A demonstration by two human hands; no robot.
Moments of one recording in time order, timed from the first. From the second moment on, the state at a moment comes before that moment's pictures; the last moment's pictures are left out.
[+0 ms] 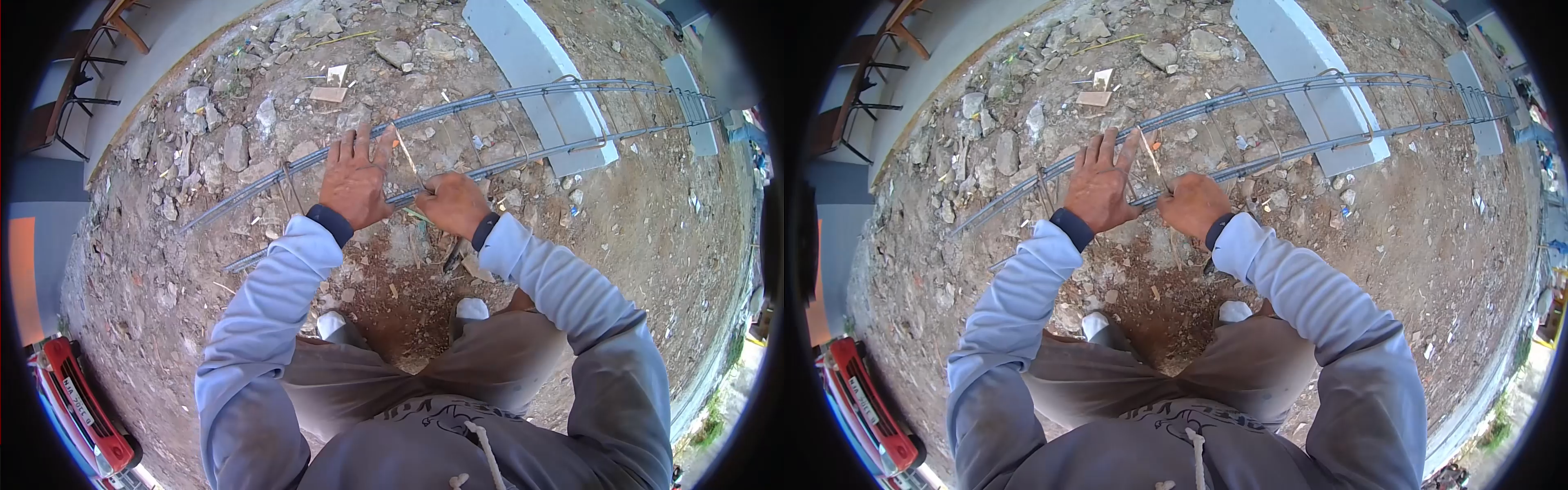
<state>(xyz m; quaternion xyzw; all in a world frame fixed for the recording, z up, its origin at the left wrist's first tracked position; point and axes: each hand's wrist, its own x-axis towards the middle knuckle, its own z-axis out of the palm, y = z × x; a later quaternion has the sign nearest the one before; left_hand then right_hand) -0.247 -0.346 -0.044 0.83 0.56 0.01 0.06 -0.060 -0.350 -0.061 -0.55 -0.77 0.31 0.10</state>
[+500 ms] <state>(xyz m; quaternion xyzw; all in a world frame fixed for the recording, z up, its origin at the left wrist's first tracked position) -0.238 -0.370 -0.065 0.80 0.58 0.13 0.02 -0.032 -0.330 -0.049 -0.49 -0.80 0.35 0.05</state>
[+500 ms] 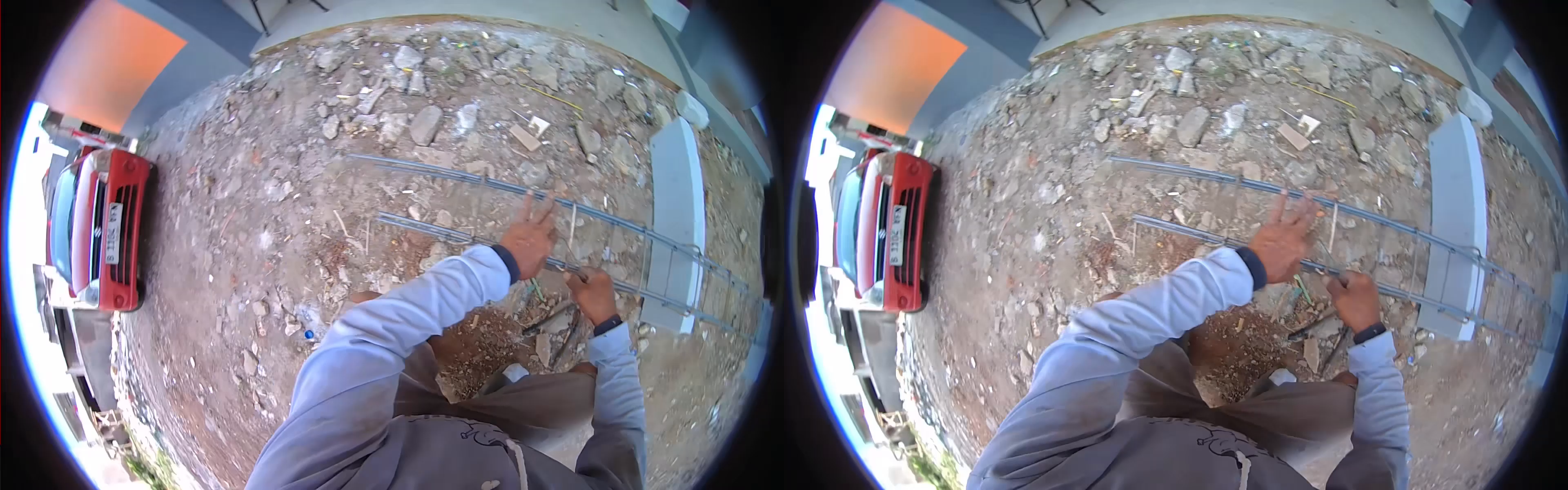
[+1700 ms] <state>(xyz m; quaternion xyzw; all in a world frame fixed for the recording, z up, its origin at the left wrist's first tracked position) -0.164 -0.378 -0.064 0.53 0.82 0.10 0.21 0.017 -0.280 -0.120 -0.51 -0.80 0.29 0.11</state>
